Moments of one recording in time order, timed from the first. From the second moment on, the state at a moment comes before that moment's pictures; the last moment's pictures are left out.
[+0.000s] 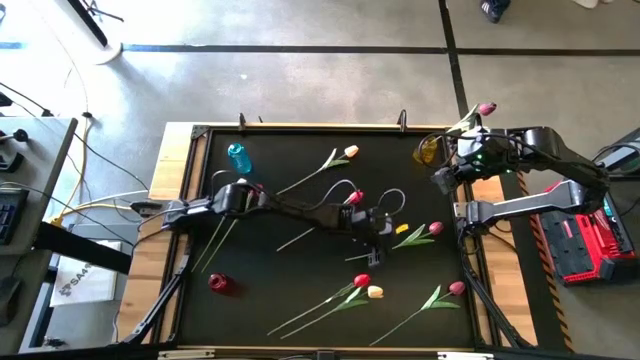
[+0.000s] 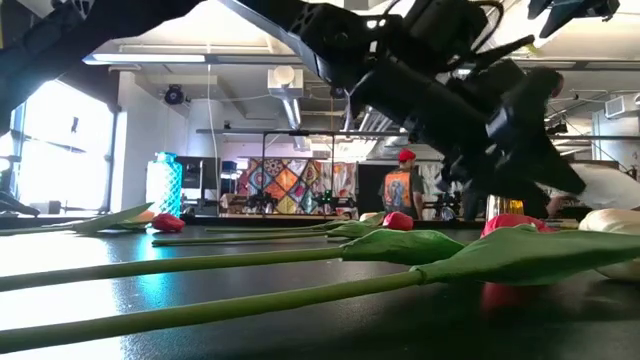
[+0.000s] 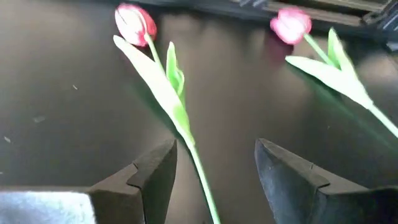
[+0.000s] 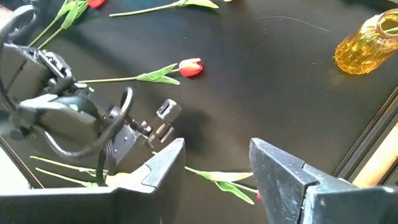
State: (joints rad) left arm -0.08 2.49 1.93 -0.05 0.06 -0.15; right arm -0.15 0.95 1.43 -1.49 0.12 0.83
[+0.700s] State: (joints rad) left arm -0.13 2.57 1.93 -0.07 -0.11 -0.15; right arm -0.15 0.95 1.42 -1.49 0.12 0.86
